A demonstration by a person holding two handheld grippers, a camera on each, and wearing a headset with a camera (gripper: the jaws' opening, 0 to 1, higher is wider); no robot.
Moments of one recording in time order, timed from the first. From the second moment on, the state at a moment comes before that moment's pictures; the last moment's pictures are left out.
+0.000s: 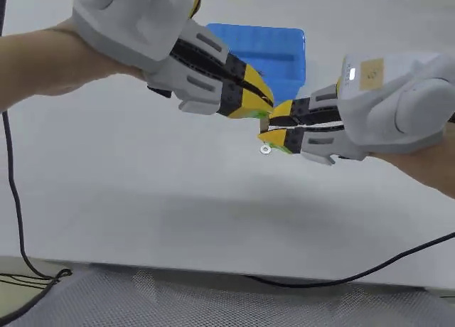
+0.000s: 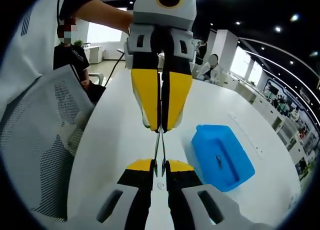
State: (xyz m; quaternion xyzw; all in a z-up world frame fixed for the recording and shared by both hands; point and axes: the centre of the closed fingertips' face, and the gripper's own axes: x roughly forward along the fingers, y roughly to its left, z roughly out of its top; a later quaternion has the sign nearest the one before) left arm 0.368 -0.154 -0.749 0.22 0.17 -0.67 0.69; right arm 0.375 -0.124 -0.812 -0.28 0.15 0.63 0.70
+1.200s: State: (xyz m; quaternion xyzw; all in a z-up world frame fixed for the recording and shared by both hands) left arm 0.386 -0.156 -0.779 0.21 0.19 -0.67 0.69; right arm 0.388 -0.132 -0.842 -0.27 0.18 0.63 0.71
